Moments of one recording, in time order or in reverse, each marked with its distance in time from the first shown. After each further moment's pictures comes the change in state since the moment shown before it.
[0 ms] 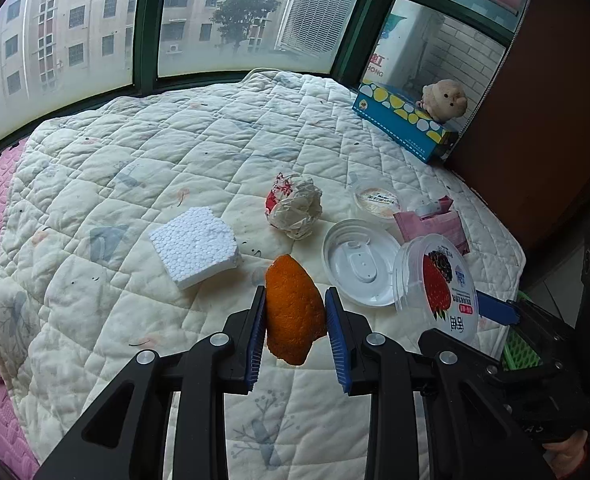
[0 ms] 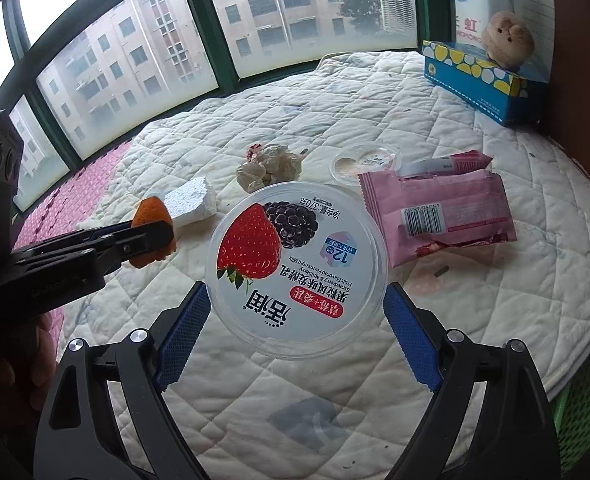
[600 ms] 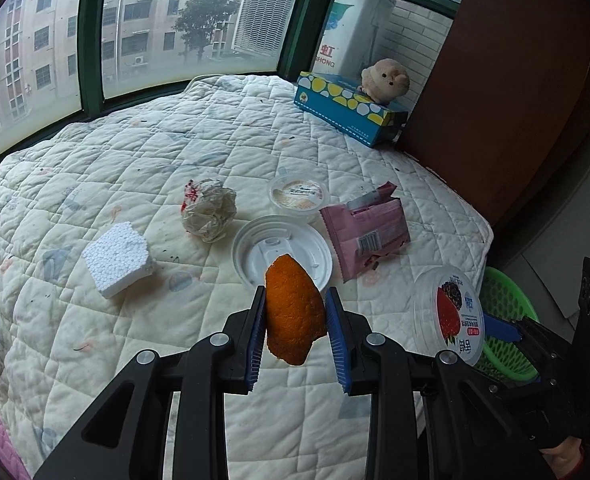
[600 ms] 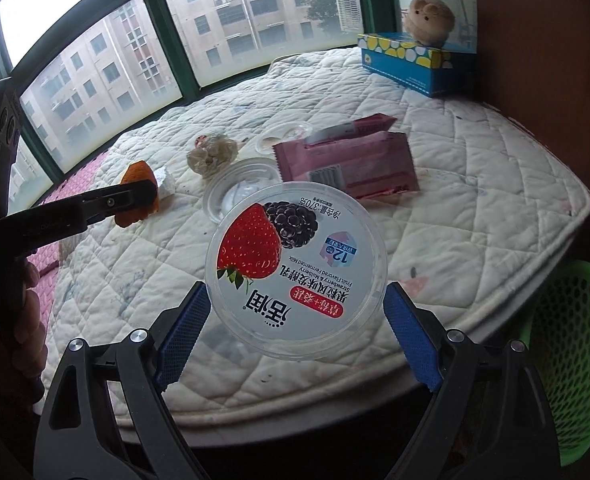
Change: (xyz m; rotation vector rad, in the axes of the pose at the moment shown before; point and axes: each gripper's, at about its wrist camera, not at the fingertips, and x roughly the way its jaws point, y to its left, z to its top) left arm 0.002 -0.069 -0.004 0.113 0.016 -0.089; right arm -0.058 -0.058 -0.051 0.107 -0.028 -0.116
